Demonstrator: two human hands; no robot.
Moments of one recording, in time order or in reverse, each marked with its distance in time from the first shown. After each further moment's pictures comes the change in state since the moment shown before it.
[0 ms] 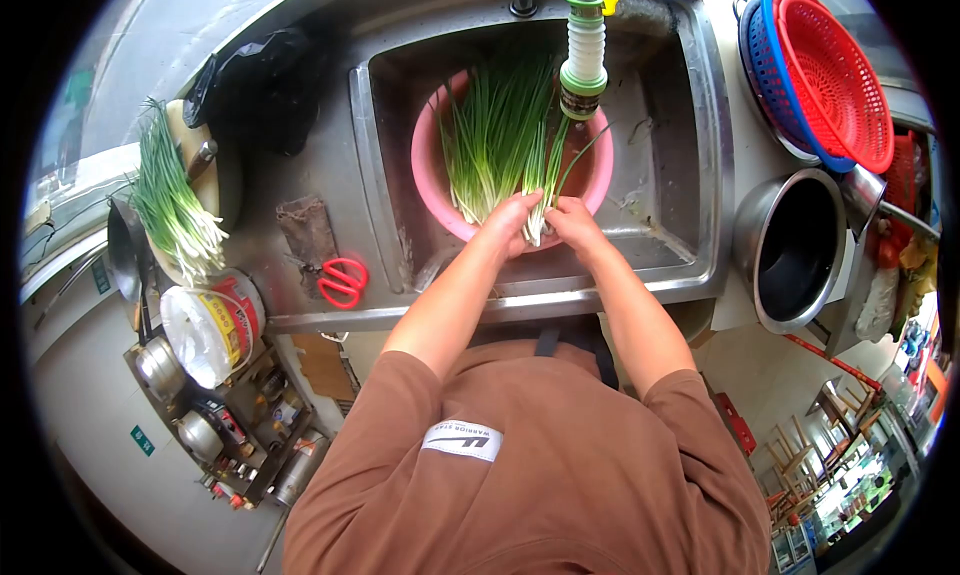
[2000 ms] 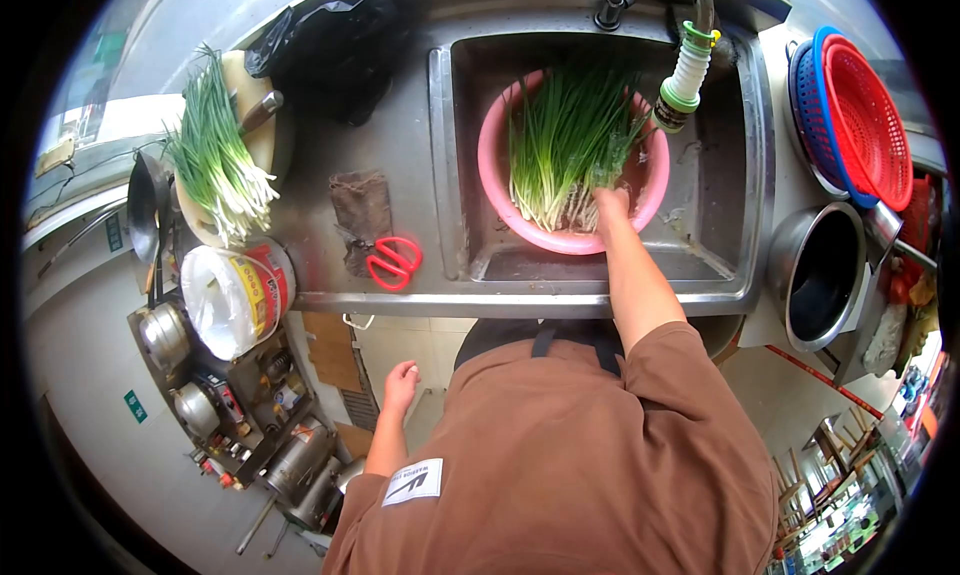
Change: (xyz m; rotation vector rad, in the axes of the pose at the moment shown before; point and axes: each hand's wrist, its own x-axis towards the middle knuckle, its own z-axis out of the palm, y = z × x) left_hand -0.306 -0.174 -0.302 0.634 0.868 0.134; right_hand 0.080 0.035 0.042 0.443 0.257 0.215
